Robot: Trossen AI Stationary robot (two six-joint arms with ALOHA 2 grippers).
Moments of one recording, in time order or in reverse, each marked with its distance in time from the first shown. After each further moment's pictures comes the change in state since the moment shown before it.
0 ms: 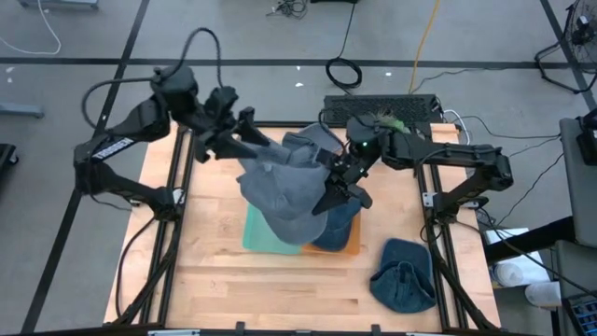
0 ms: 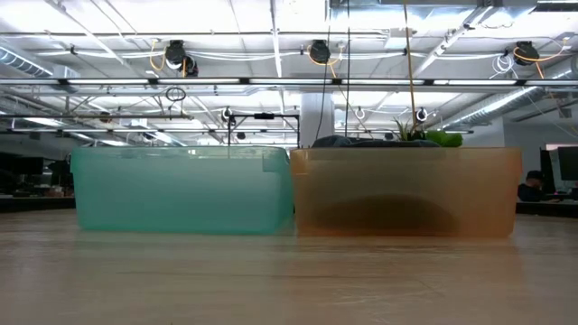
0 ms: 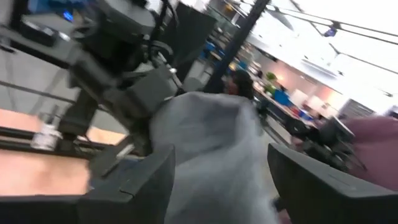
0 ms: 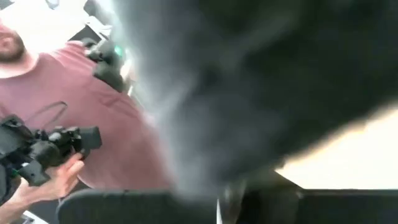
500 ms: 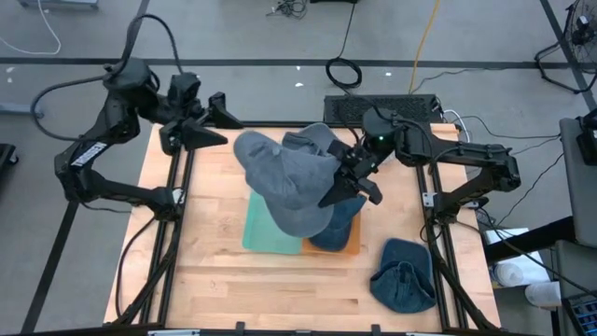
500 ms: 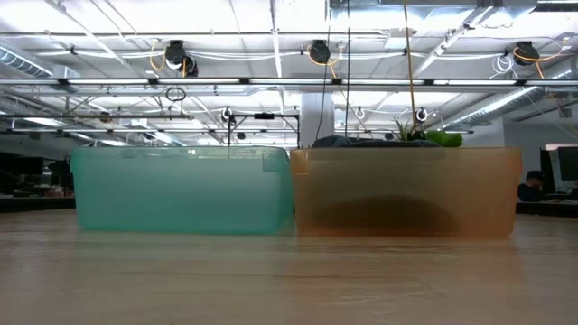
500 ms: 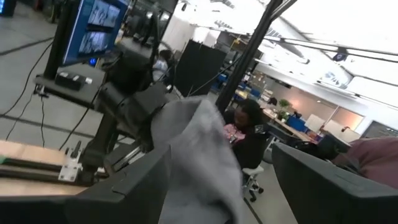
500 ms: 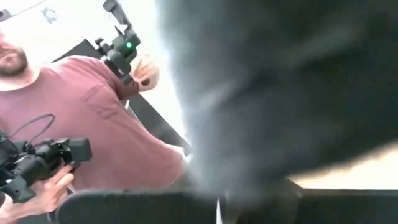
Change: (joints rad) left arm 0.078 -0.135 0.000 0.003 -0.050 -0.029; right arm -0.010 -0.062 0.000 0.012 0.051 0.021
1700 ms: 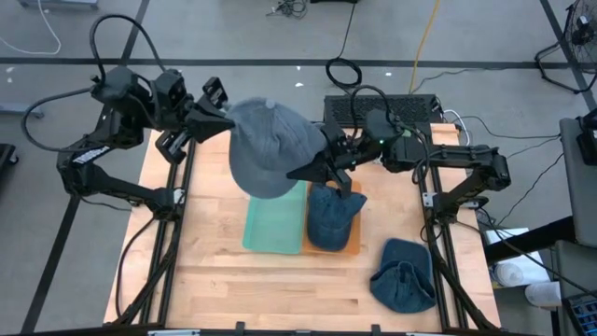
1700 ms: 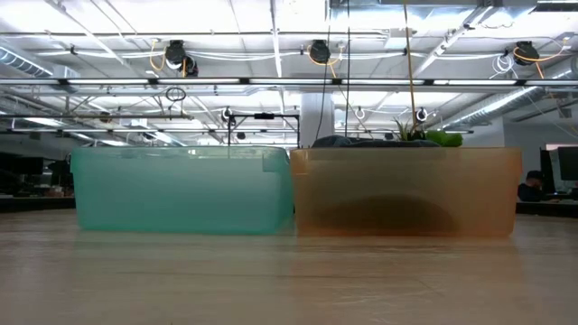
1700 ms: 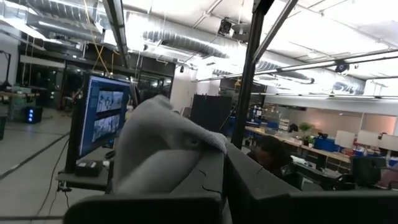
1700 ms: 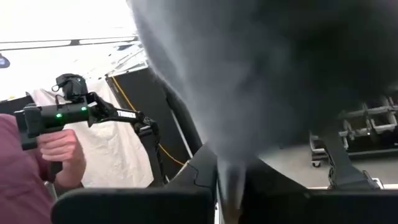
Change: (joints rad) left arm -0.182 0.015 0.000 0.270 -0.267 0.180; right arm 0.020 0.083 0.000 0.415 0.388 -0.057
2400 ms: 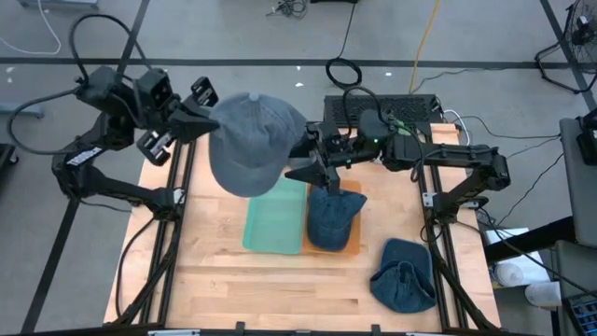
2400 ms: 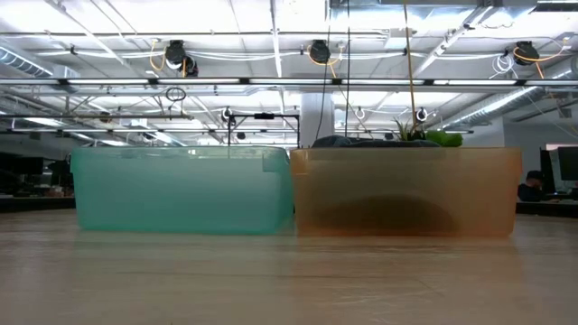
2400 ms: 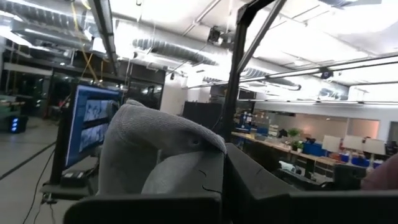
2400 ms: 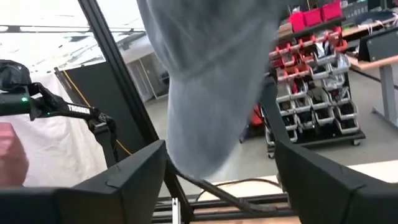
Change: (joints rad) left arm 0.001 -0.037 0.000 0.016 0.024 -0.026; right arm -0.006 0.001 0.000 -0.082 0.137 -0.087
